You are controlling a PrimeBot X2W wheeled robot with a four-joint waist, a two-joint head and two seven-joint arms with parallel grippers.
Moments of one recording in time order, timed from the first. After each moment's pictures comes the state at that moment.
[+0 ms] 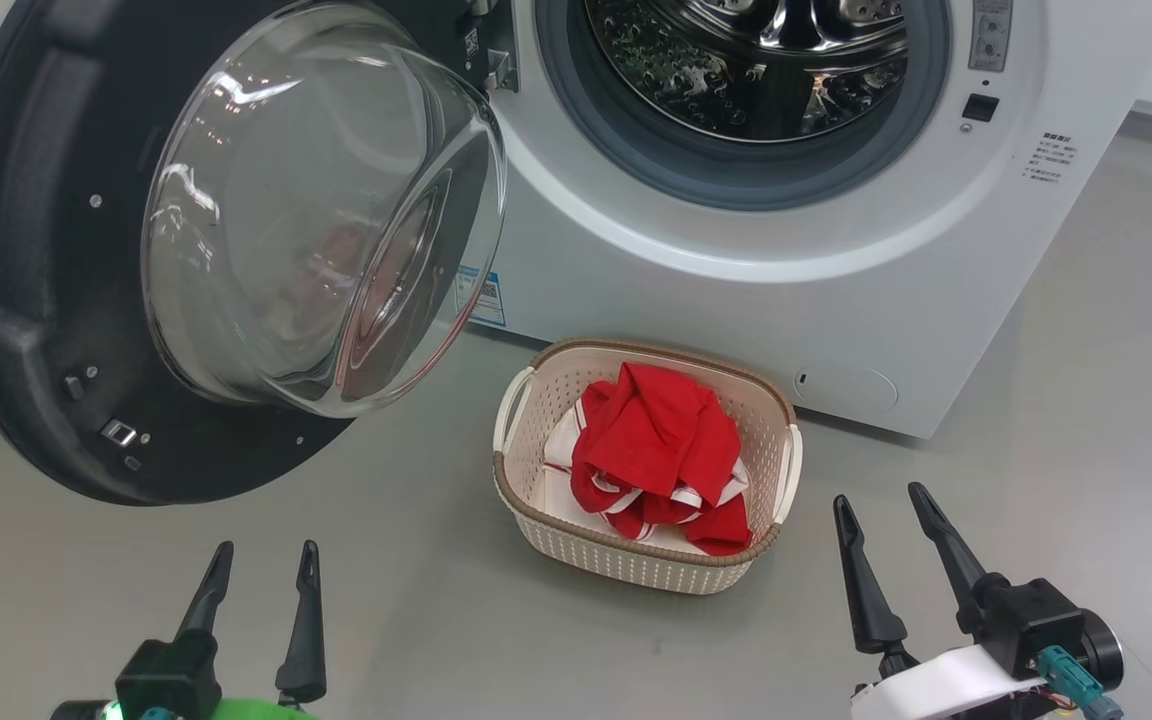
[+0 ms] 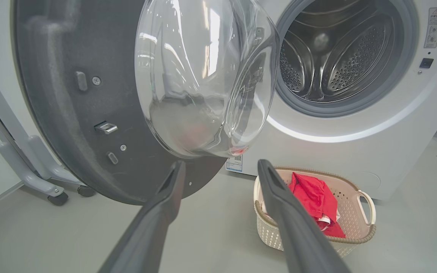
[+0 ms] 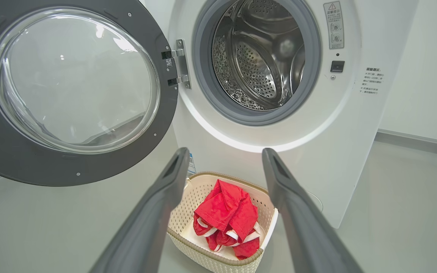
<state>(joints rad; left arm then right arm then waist) 0.14 0.09 -0.17 0.01 -0.30 0.09 -0.16 0.12 -0.04 0.21 0.07 0.23 0.01 -0.26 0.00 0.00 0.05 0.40</state>
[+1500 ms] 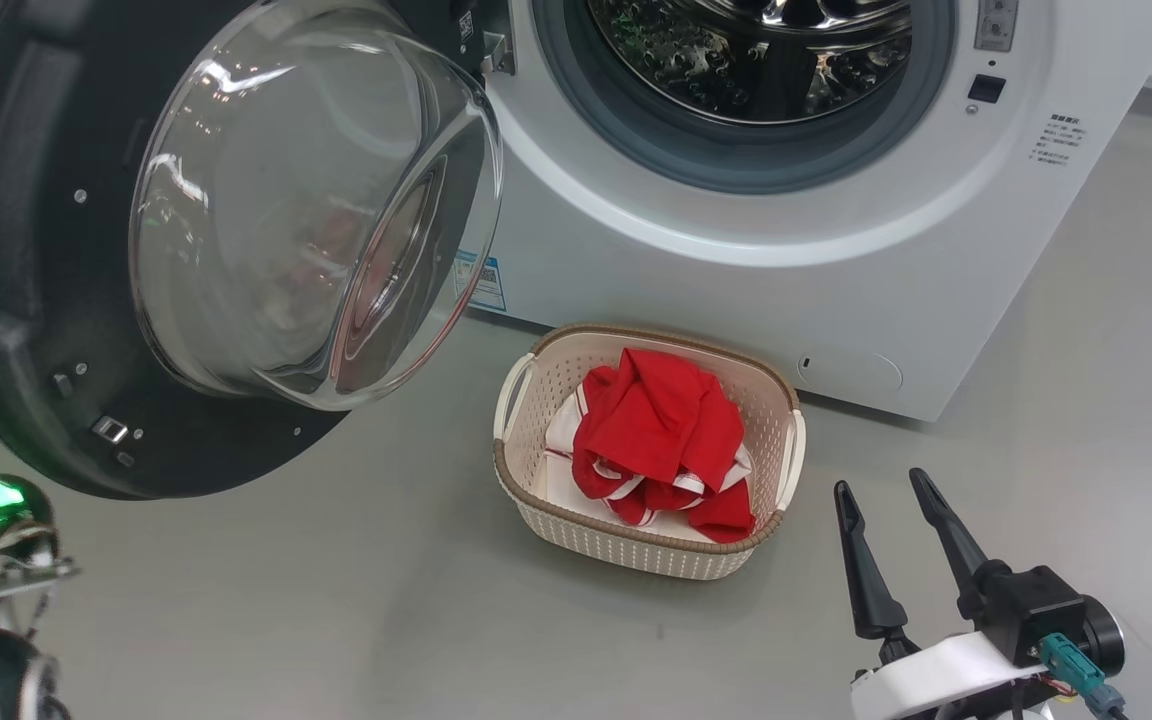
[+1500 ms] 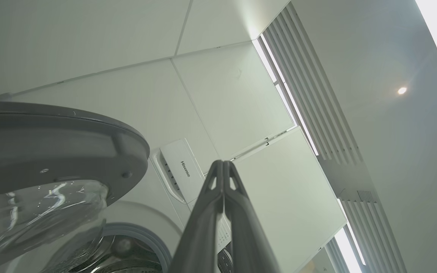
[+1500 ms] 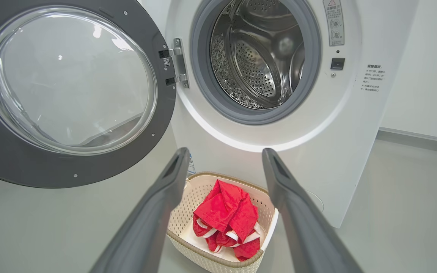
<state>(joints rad) -0.05 0.10 0.08 -0.47 -1.66 -0.13 -0.21 0.10 -0.04 0.21 0.08 0.23 0.01 -0.26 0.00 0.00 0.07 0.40</state>
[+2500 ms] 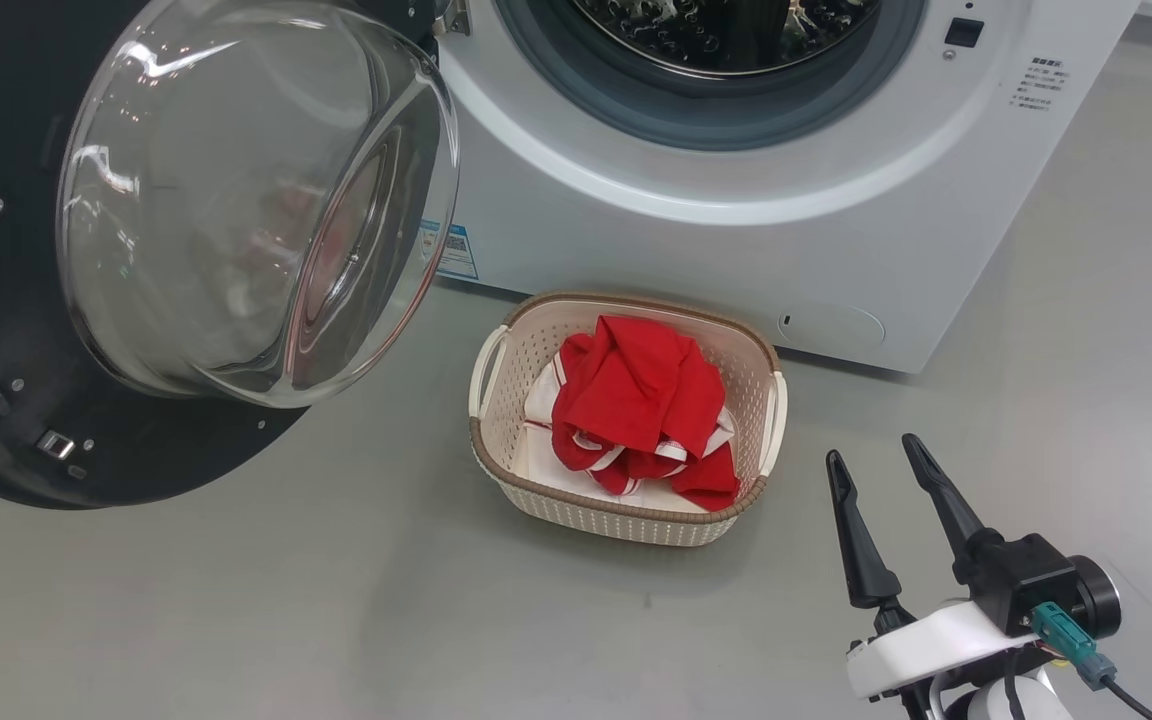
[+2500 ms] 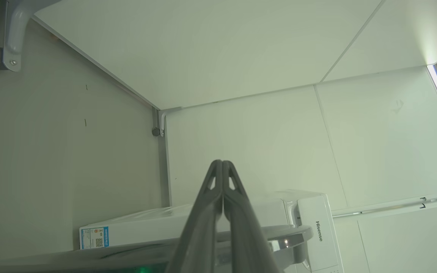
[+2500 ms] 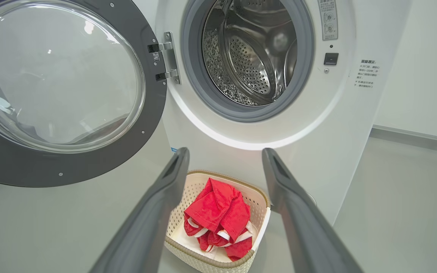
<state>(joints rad) -0.35 0.41 0.30 0.26 -1.90 0.10 0.00 0.04 -0.05 0.21 0.09 0.20 0.02 -0.26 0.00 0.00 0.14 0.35</state>
